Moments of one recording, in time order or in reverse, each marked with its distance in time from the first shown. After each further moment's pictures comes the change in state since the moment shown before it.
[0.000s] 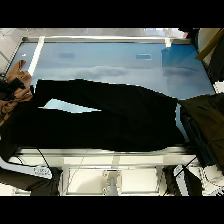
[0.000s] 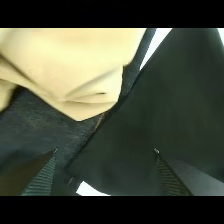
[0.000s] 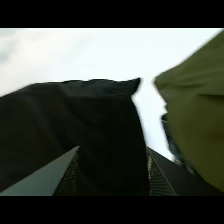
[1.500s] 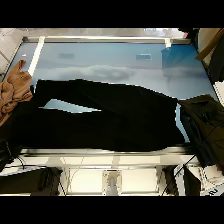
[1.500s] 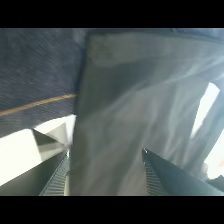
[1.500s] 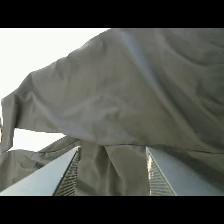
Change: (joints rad) left arm 1.006 0.227 -0.880 -0.698 -0.224 0.726; right arm -0.111 0.042 -0.182 0.385 0.291 -0.085
